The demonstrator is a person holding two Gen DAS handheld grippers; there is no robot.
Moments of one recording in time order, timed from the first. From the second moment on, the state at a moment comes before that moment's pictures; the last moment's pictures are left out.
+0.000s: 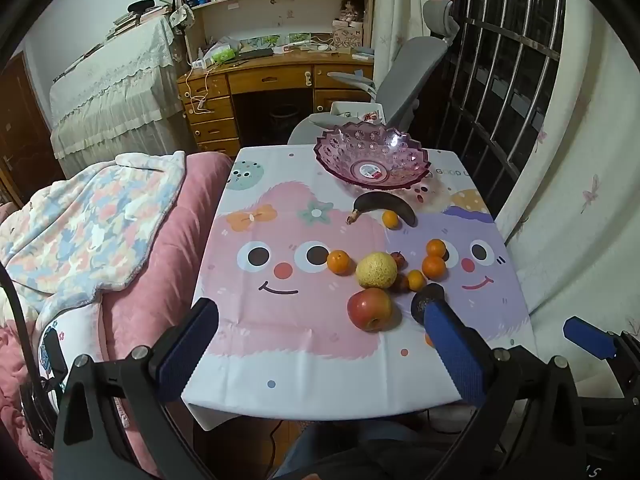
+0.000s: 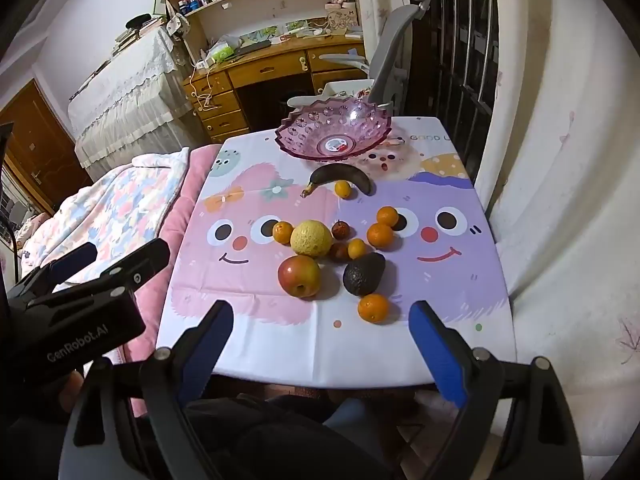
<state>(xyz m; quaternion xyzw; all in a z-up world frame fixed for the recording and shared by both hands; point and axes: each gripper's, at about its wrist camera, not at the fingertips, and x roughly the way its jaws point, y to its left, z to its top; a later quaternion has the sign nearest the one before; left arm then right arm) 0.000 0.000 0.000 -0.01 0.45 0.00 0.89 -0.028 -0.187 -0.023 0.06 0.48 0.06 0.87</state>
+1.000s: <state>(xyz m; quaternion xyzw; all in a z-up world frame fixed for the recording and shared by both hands) 0.004 0.010 -0.012 -0.01 0.47 0.00 0.88 -0.015 -0.177 -0.032 0.06 0.49 0.07 0.86</state>
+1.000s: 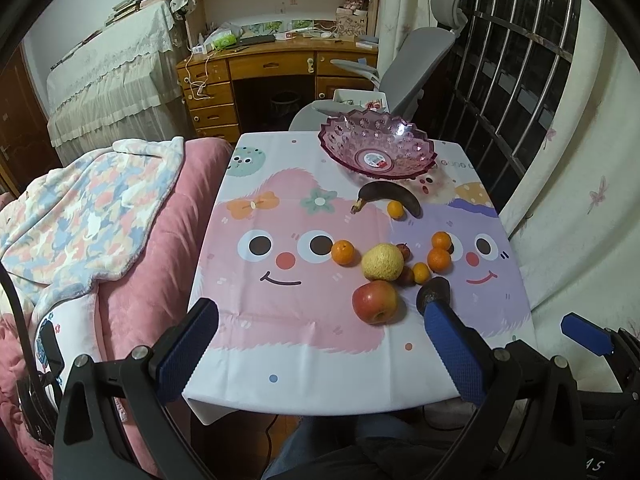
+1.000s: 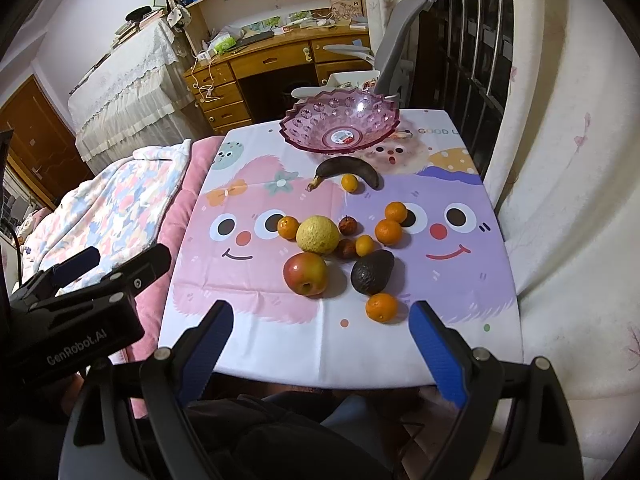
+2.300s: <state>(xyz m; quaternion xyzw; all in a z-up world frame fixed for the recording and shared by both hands) 0.057 0.019 -0.072 0.02 0.53 -0.14 0.84 -0.039 -0.160 -0.080 0.05 0.45 -0.08 0.89</state>
